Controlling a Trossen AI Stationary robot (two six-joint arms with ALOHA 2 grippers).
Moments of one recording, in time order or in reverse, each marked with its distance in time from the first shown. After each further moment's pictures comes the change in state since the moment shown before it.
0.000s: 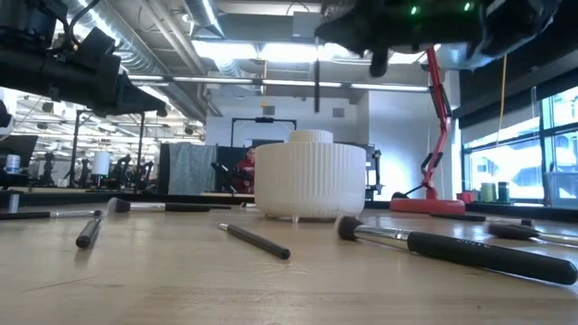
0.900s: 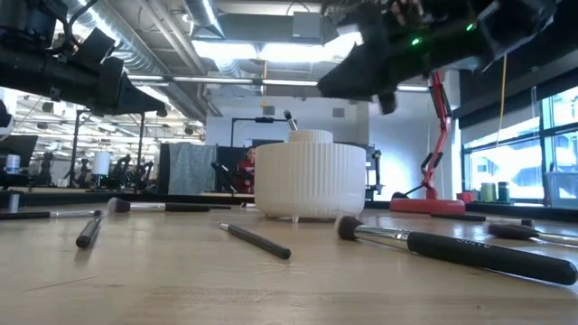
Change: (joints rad) left arm 0.000 0.000 0.000 0.001 -0.045 0.017; right arm 0.005 -0.020 0.009 -0.418 0.018 0.199
